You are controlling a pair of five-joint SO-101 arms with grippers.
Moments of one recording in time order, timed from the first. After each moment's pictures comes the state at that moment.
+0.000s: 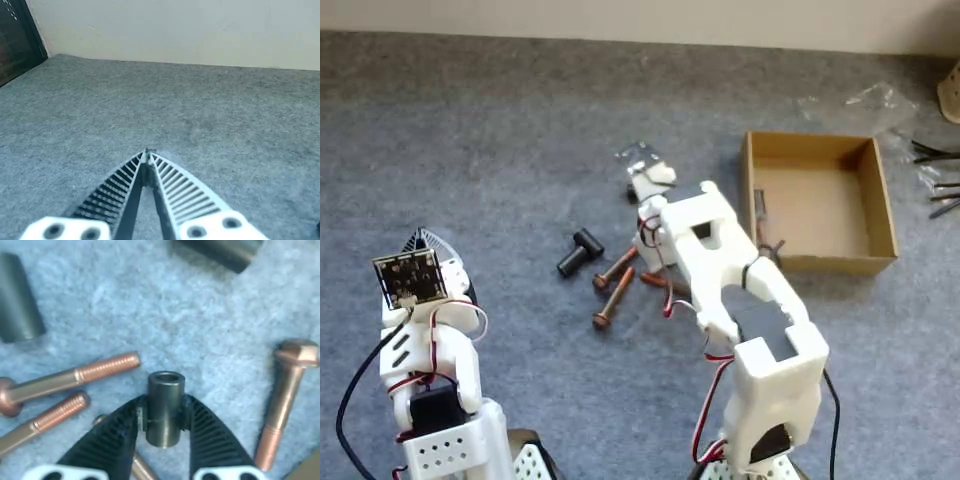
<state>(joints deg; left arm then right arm) -22.5 -103.3 93.7 32.7 -0.7 -26.7 19.4 10.5 56.1 15.8</state>
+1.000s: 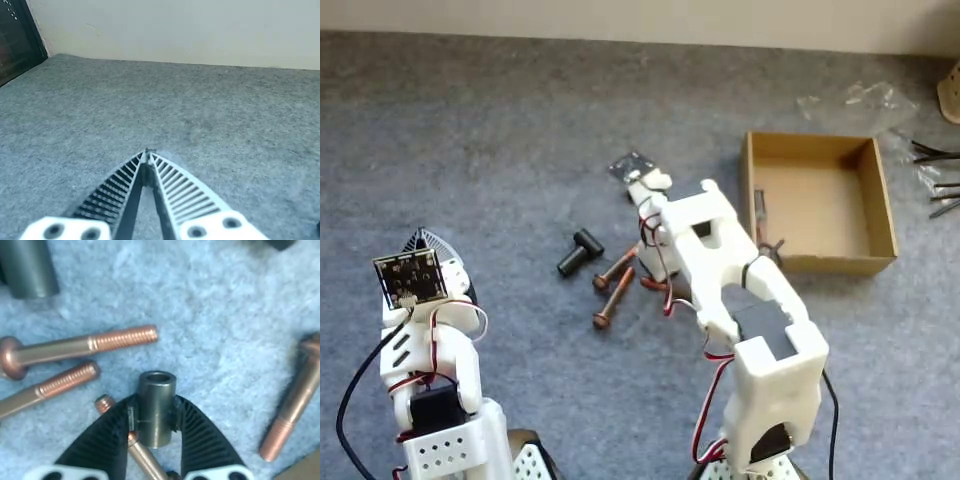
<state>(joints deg) -22.5 -103.3 93.7 32.7 -0.7 -26.7 20.0 10.1 62.3 22.2</state>
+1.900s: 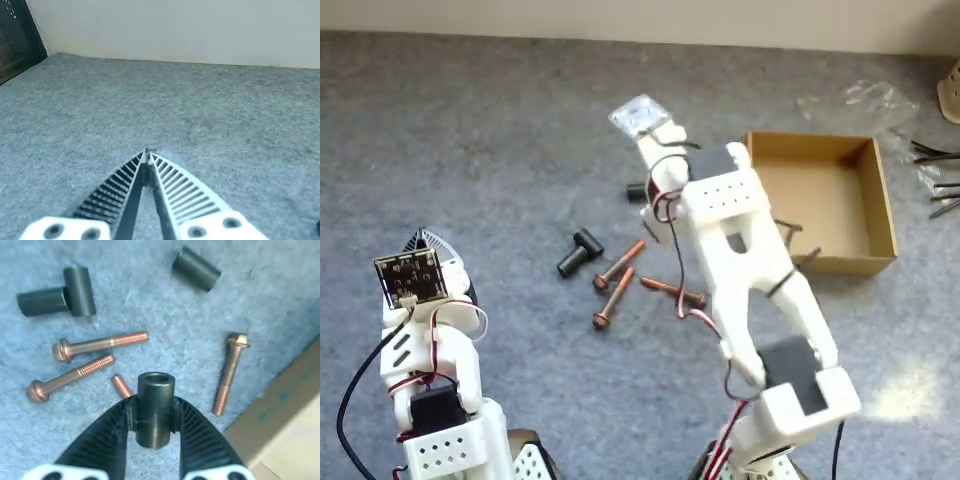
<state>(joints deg) -22.5 -103.3 93.8 32.7 -0.7 -25.5 2.4 -2.1 78.1 22.4</state>
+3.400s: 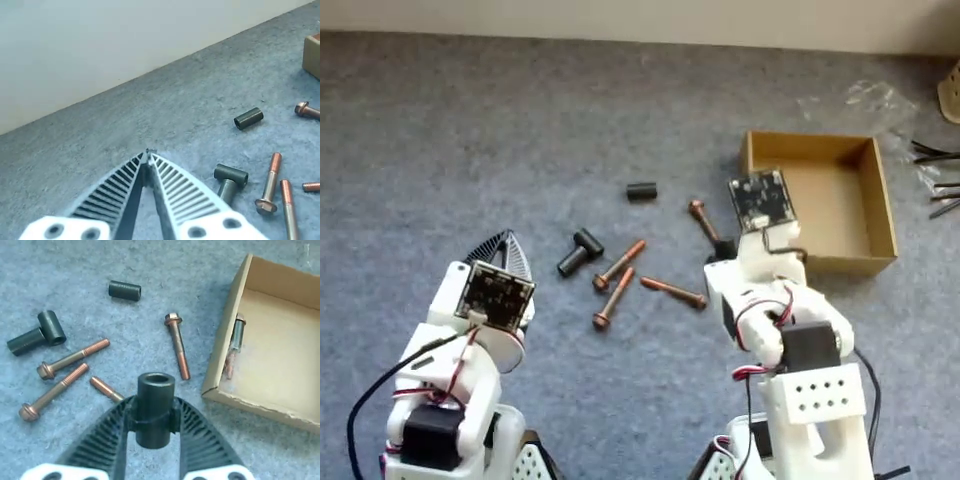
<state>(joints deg) 2.3 -101.5 71.7 57.0 -14.8 -15.3 -61.3 52.5 61.5 10.1</state>
